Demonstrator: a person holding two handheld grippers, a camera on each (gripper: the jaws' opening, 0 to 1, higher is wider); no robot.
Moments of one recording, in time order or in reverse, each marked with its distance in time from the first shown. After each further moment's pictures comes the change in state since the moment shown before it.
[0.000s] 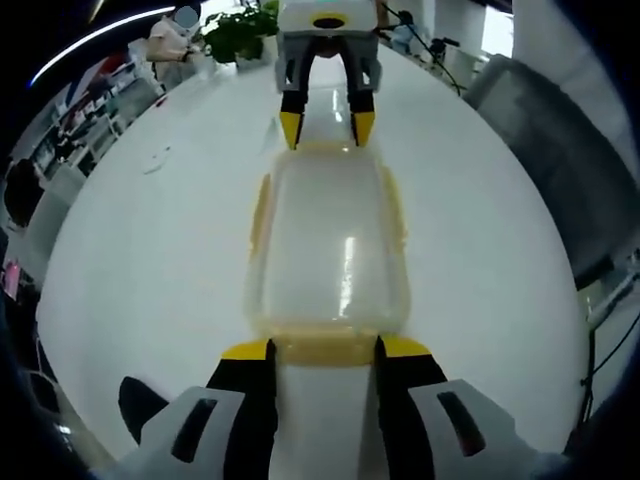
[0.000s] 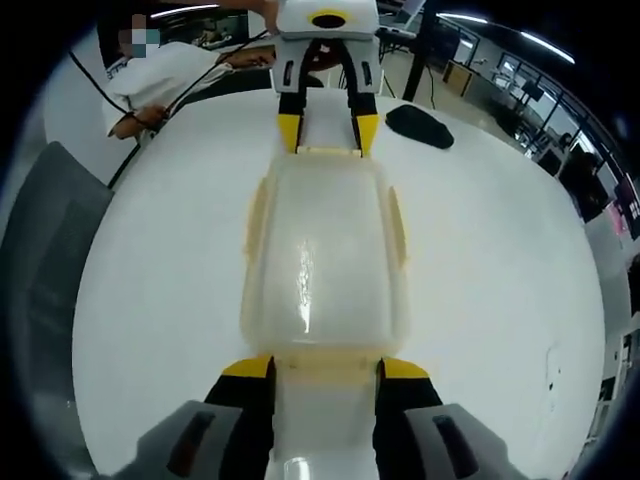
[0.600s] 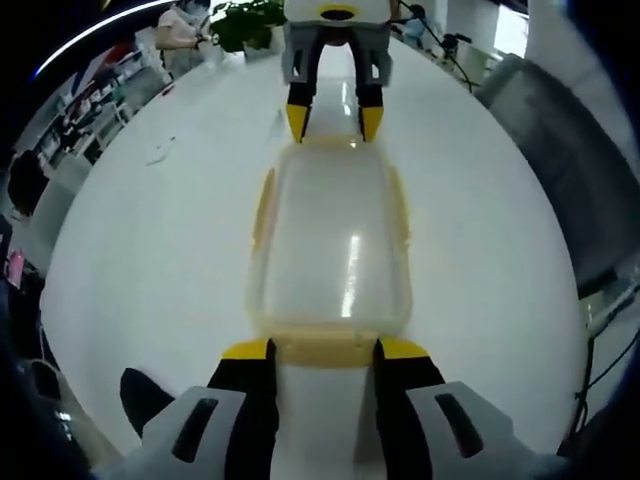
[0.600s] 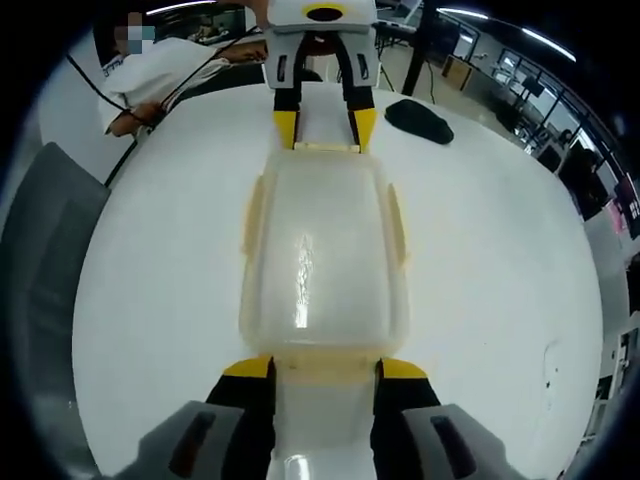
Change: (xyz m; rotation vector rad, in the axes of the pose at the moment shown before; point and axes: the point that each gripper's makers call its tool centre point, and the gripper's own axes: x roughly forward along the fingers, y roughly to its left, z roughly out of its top) left arm 0.001 -0.001 -0.002 -0.016 0.056 0.043; right arm -0.001 0.002 -0.001 -0.008 0.032 -0.018
